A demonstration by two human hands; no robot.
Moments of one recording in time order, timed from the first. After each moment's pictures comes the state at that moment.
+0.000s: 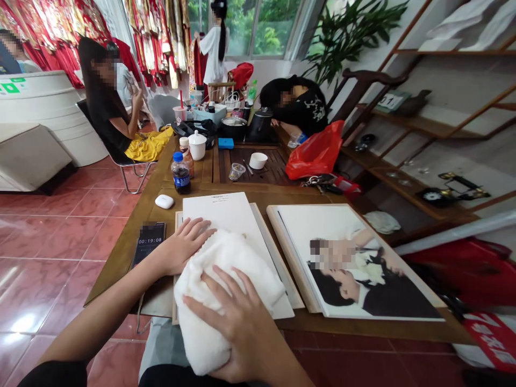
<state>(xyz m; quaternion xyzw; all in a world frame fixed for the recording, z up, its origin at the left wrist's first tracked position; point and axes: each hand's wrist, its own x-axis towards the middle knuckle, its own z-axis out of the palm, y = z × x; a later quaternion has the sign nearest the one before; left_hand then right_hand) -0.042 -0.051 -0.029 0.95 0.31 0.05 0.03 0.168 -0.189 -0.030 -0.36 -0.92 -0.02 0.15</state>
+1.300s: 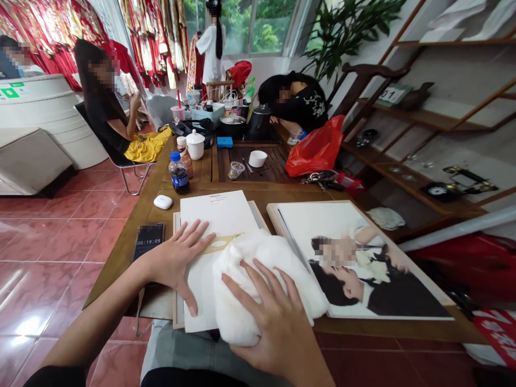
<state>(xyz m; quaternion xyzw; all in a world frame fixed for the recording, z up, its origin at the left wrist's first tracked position) -0.046 -0.061 -0.002 0.95 0.28 -0.03 0.16 0.201 -0.200 -0.031 -0.49 -0.85 -0.09 0.18</state>
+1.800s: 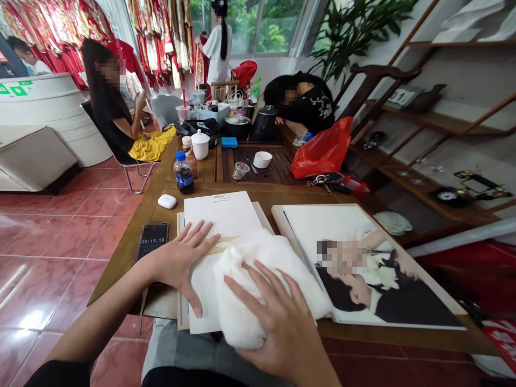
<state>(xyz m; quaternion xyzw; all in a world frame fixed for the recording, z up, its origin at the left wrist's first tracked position) -0.045 -0.061 -0.001 0.94 0.28 -0.04 0.17 0.205 -0.197 -0.034 -0.46 -0.86 -0.11 0.19</state>
